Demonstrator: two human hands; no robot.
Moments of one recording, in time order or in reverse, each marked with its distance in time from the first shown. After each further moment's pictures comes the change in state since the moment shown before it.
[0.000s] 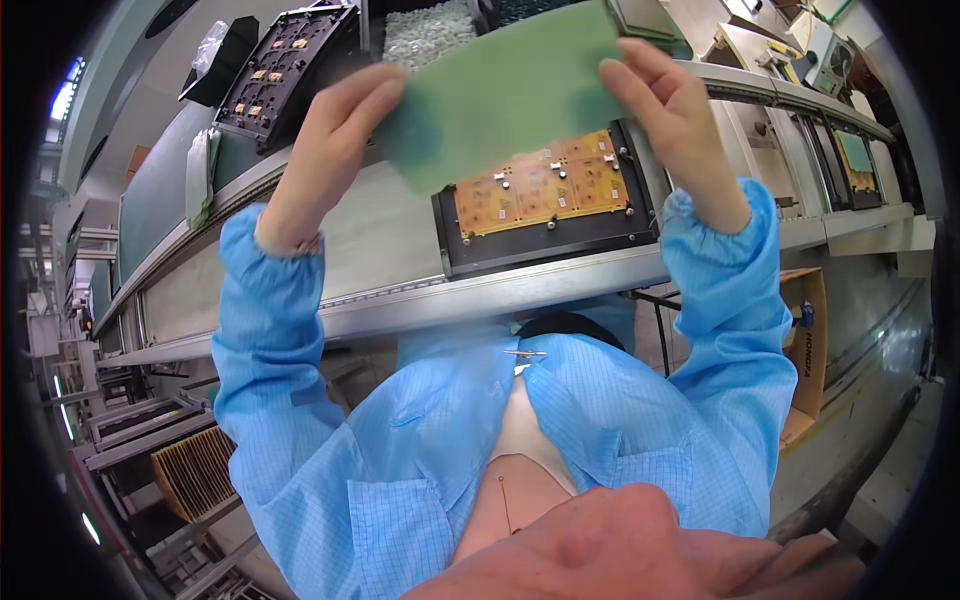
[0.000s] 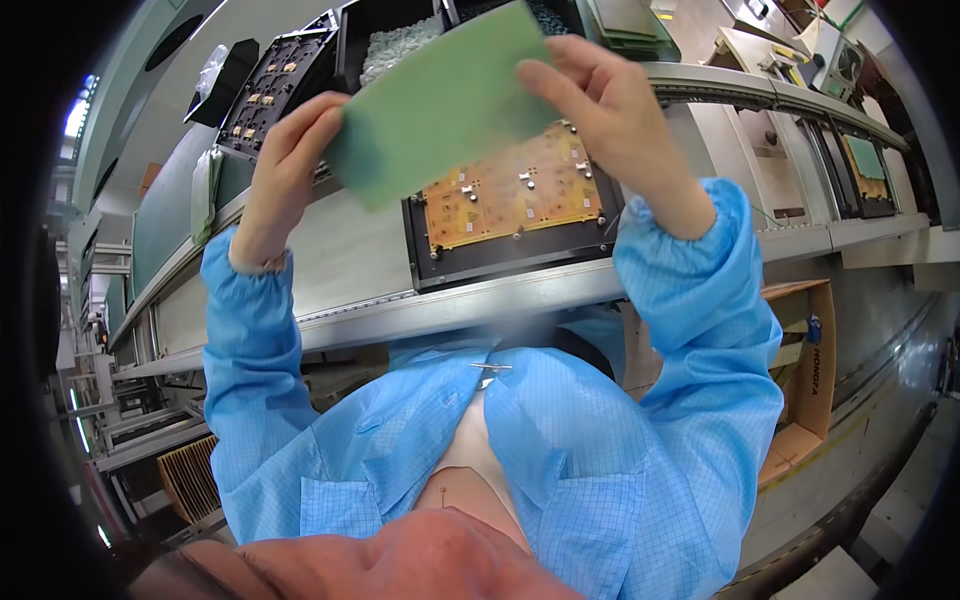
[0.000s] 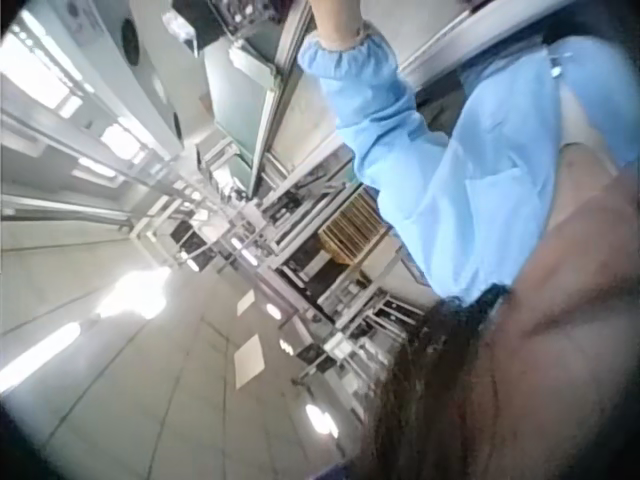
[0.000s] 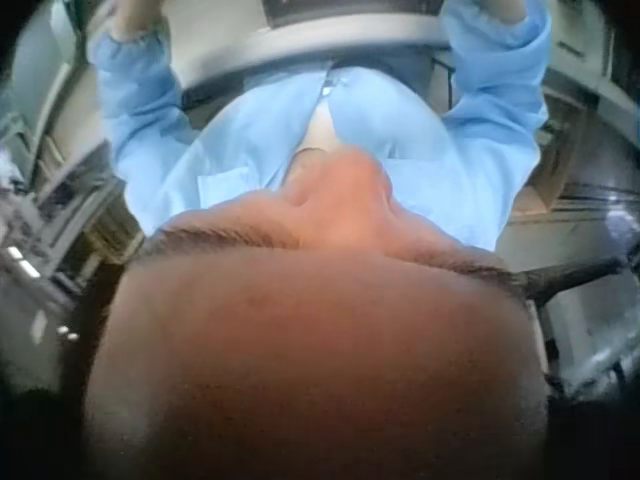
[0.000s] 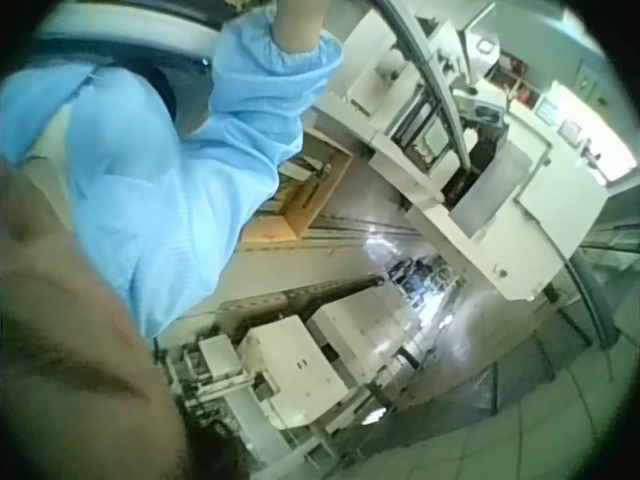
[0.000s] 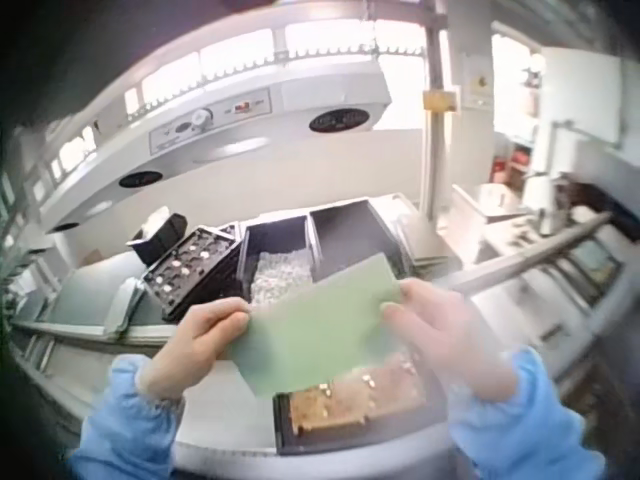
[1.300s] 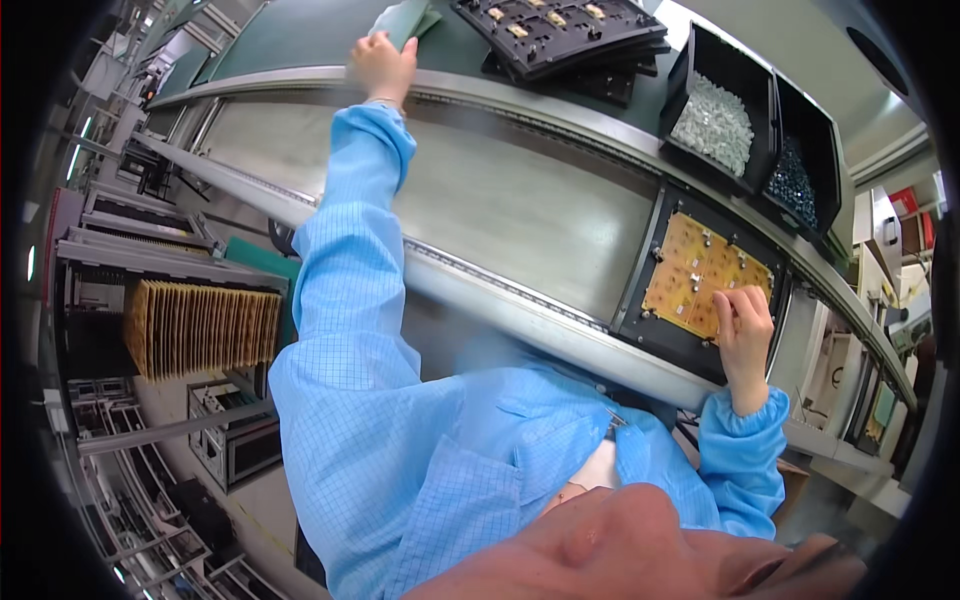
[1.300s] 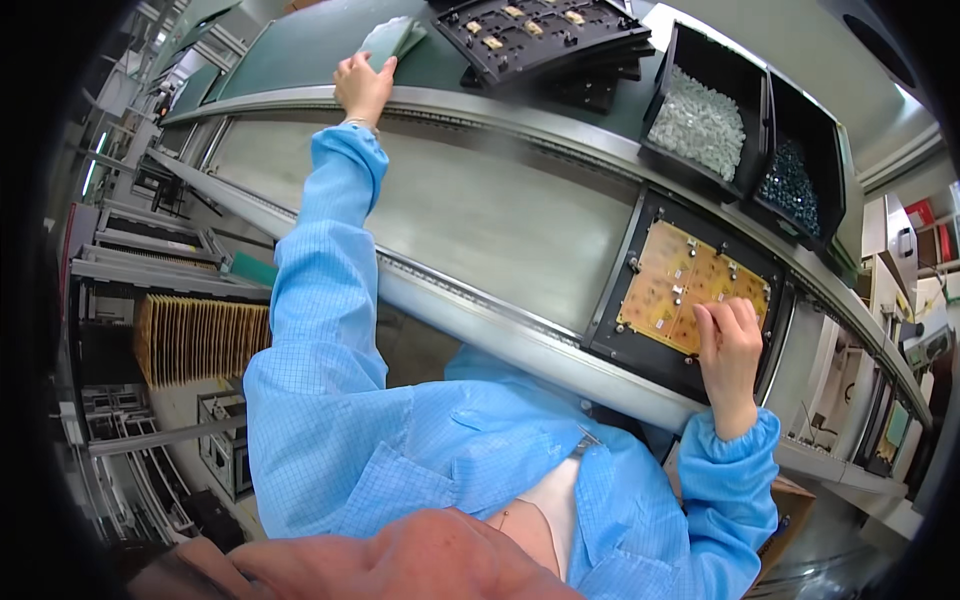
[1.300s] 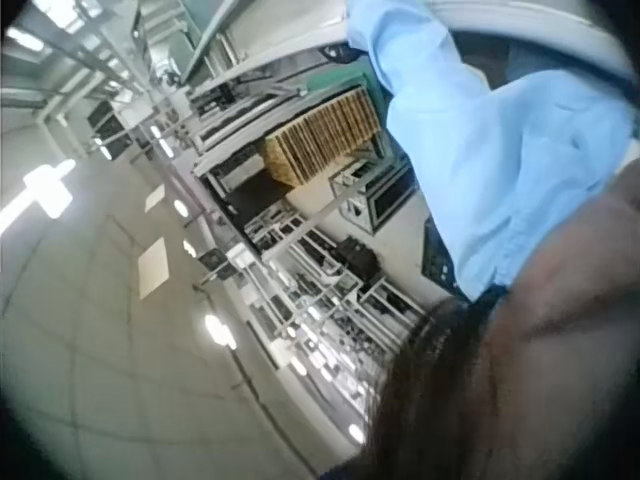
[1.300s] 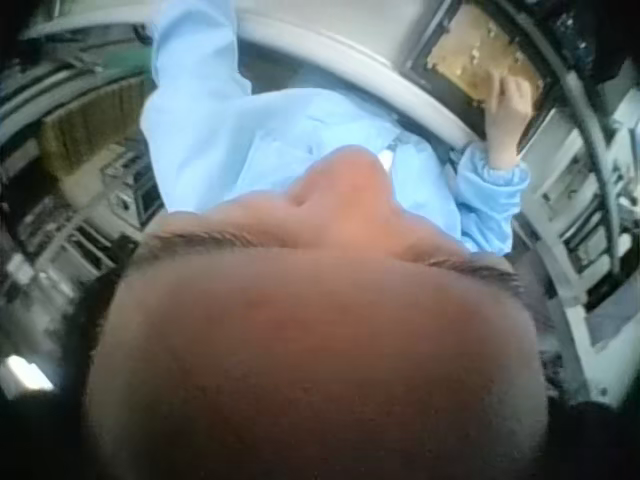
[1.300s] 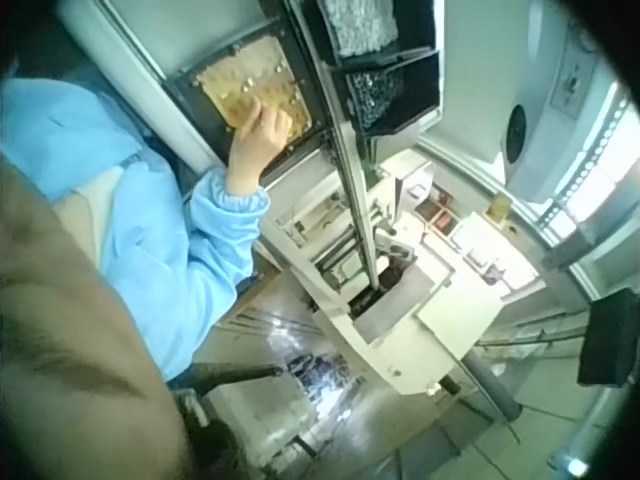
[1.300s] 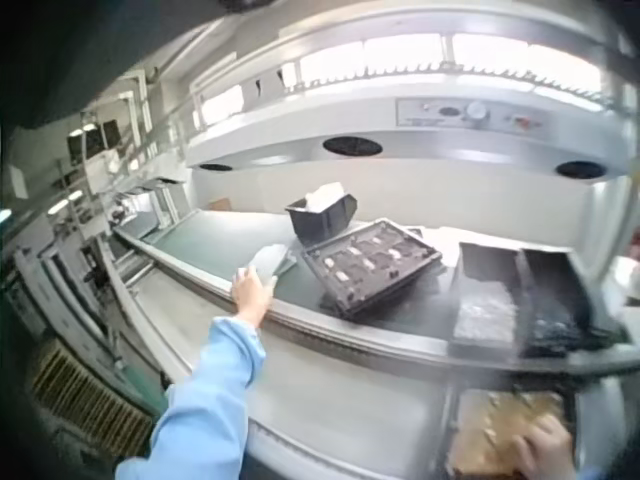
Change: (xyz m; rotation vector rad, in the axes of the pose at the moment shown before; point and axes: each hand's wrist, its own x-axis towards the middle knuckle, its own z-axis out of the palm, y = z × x) left_hand -0.138 -0.264 -0.269 1.164 1.117 -0.660; right_hand -0.019 0.048 0.105 -0.977 -0.153 -0.153
